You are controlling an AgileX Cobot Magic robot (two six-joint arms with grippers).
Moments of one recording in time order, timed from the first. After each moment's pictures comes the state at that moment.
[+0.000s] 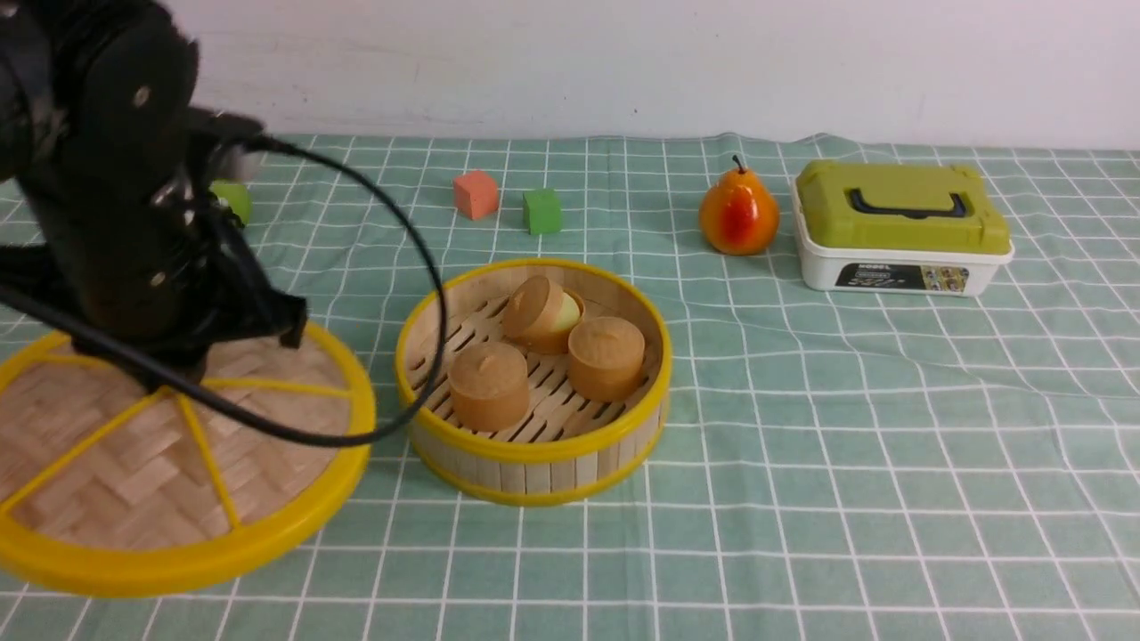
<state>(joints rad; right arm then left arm) -0.03 -0.01 0.02 0.02 0.39 0.13 -0.32 1.52 -1.31 0.33 1.16 -0.44</state>
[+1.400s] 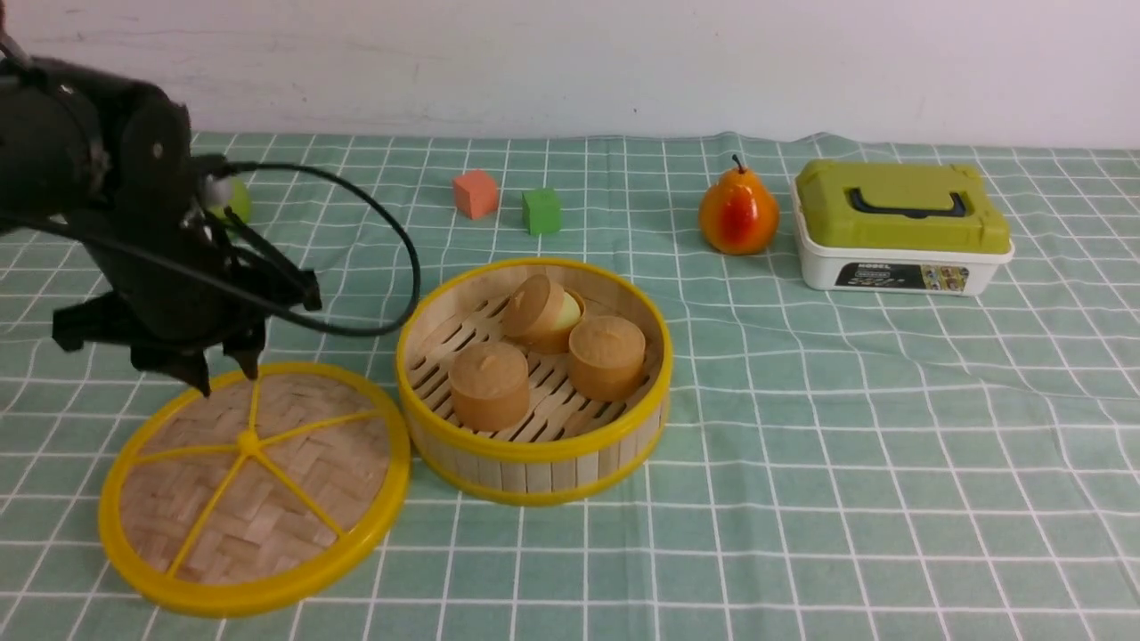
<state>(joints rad) -0.03 -0.01 0.02 0.02 0.39 0.13 -0.17 1.72 -1.38 0.17 0.94 -0.55</state>
